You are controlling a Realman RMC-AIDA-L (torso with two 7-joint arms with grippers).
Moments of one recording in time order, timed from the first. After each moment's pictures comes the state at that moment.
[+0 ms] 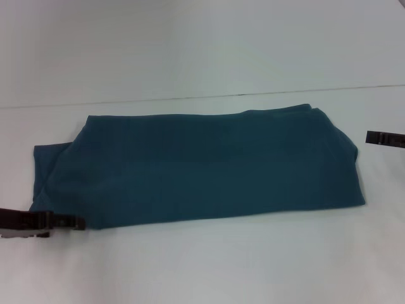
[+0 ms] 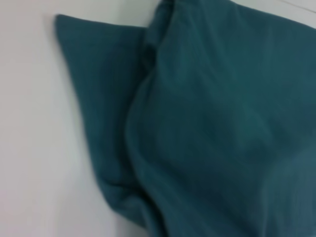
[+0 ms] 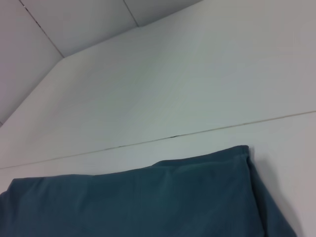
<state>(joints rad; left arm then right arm) -0.60 -2.10 0.61 0.91 2.64 1.39 -2.43 0.49 1.94 -0.51 -0.77 -2.15 -1.29 2.03</state>
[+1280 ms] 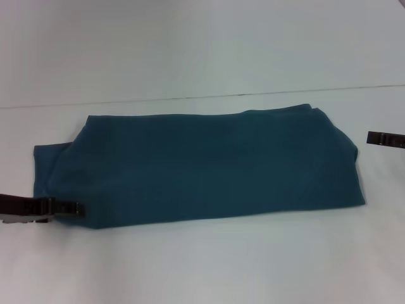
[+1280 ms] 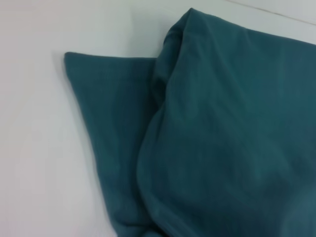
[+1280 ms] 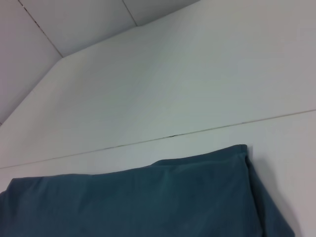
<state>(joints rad) -0.65 -2.10 0.61 0.86 2.66 1.29 -2.44 0.48 1.94 -0.51 -0.77 -2.15 -1.30 2.03</state>
